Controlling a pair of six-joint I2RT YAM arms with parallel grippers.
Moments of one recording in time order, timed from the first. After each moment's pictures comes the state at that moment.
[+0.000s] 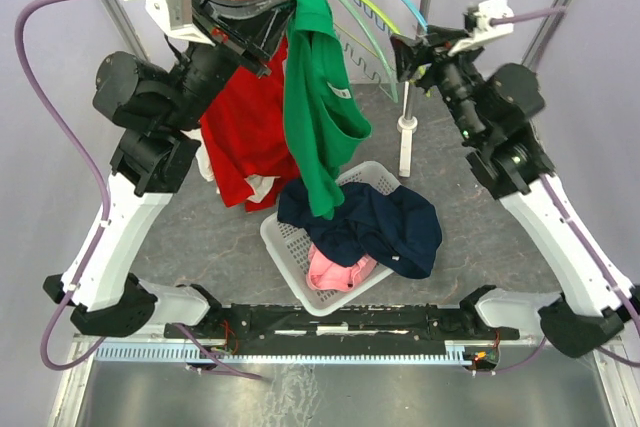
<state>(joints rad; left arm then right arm) -0.67 1.30 1.90 -0.01 0.17 -0.14 0.55 1.27 1.58 -0.02 0.15 0.05</state>
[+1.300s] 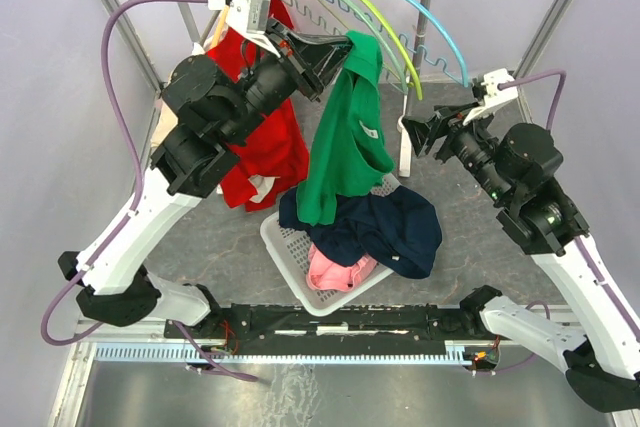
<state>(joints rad) -0.87 1.38 1.88 -0.11 0.01 -0.31 0.55 0.90 1.28 -0.32 0.07 0.14</state>
